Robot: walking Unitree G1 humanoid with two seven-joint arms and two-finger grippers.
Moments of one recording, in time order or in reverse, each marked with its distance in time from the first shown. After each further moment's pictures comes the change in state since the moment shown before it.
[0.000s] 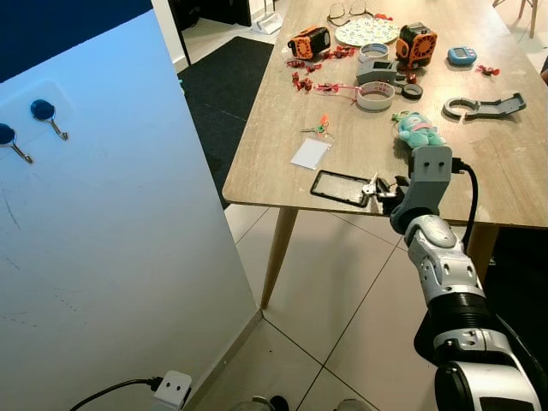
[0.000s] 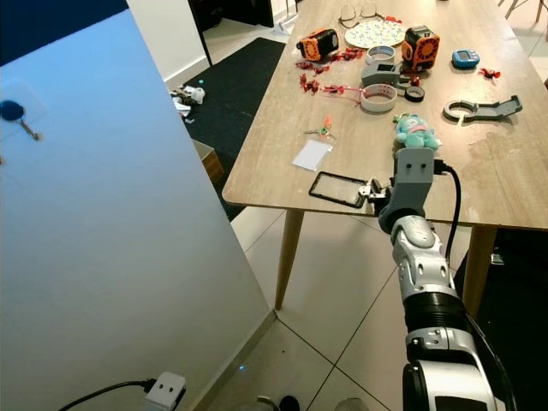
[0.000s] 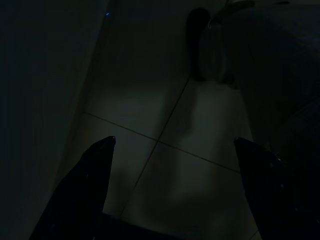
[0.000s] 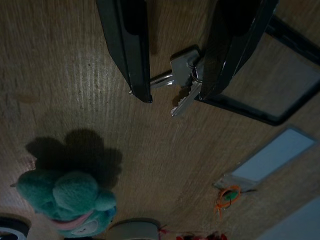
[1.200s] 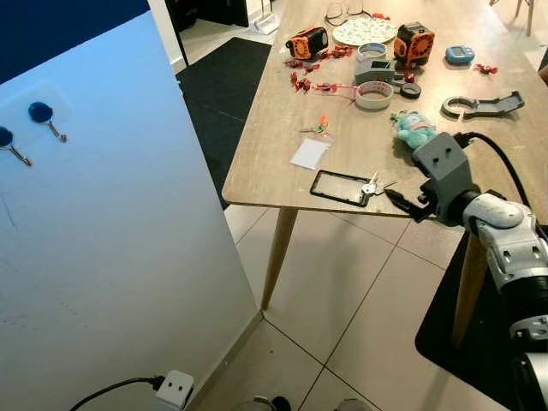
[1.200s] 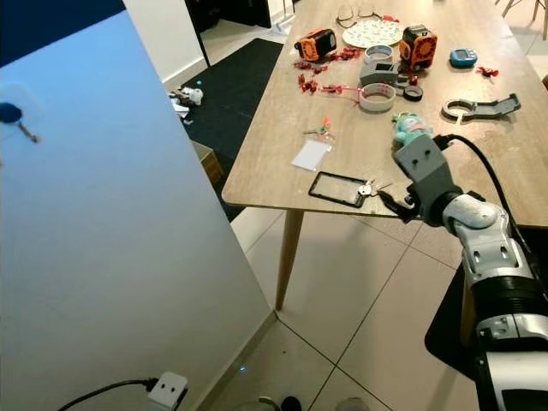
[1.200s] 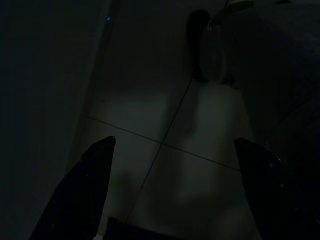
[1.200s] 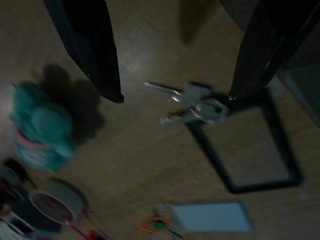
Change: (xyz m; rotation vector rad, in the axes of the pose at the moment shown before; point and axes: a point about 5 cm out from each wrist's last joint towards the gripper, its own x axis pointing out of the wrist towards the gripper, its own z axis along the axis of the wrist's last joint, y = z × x) left arm 0.000 -0.002 -0.005 0.027 0.008 -0.007; right arm -0.012 -0.043 0.042 -0.598 0.088 0.345
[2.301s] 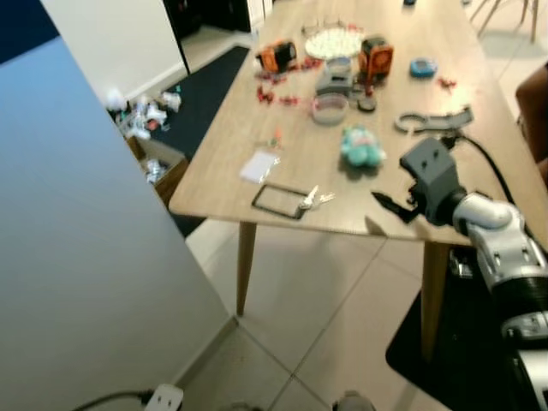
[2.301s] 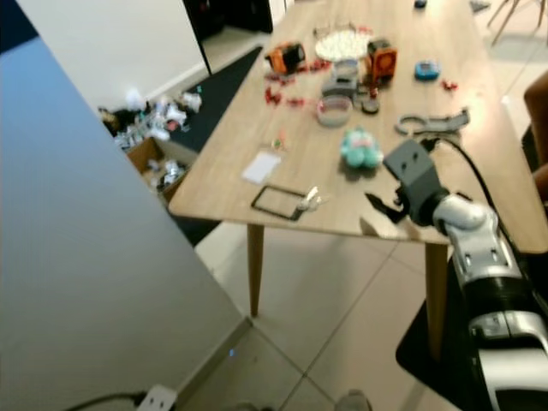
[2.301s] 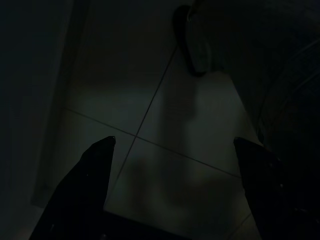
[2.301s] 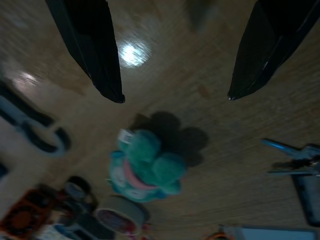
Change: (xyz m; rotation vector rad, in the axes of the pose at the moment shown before) left arm -0.007 0.010 -0.018 -0.005 0.053 0.026; right arm 0.005 0.004 0.003 0.003 -0.036 0.013
